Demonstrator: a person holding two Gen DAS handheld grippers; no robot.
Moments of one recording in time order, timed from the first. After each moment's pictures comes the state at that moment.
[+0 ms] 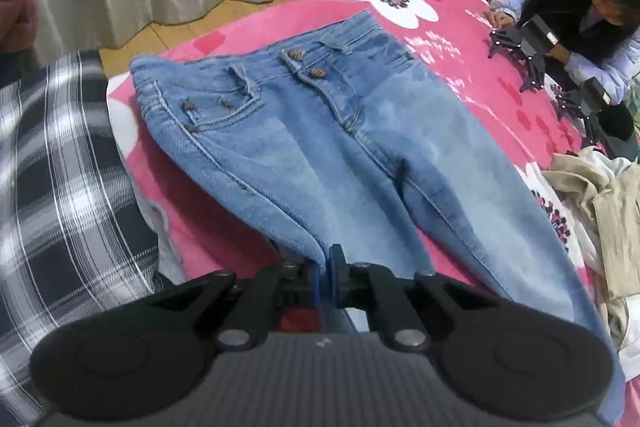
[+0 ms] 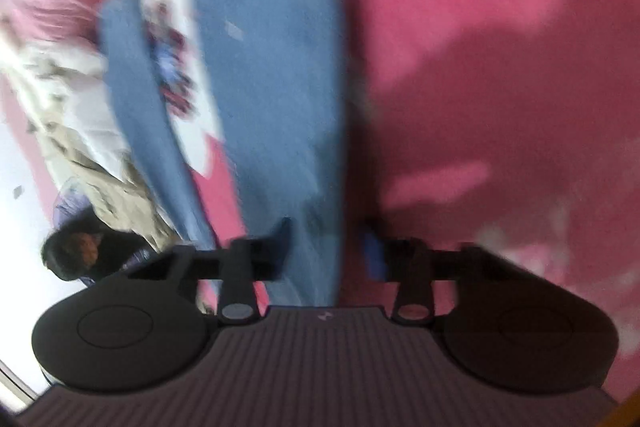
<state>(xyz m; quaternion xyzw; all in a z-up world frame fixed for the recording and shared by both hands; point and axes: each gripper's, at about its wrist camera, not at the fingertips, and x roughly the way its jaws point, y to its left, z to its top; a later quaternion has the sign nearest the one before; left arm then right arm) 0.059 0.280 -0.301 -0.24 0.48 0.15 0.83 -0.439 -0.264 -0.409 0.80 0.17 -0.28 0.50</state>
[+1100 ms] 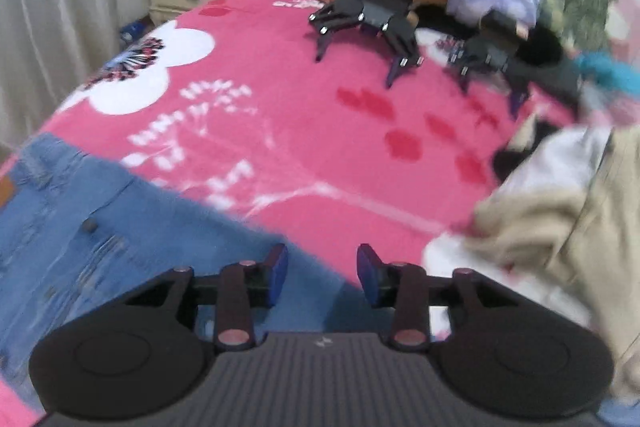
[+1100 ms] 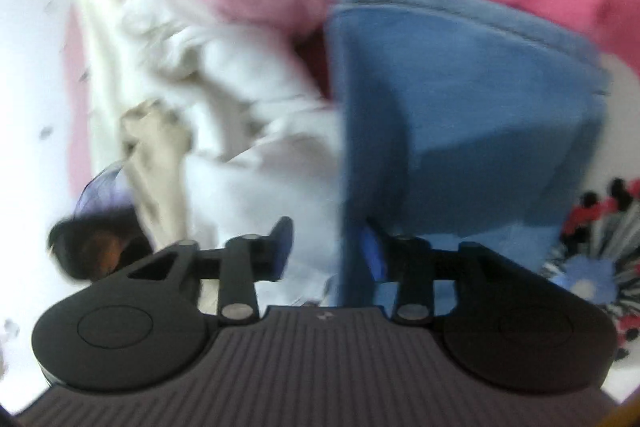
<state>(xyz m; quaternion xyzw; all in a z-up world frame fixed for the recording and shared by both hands) 0.355 0.156 -0.330 -0.13 0.46 -0.03 0.88 -0.170 -0.440 -0.352 0.71 0.19 -0.21 0.64</state>
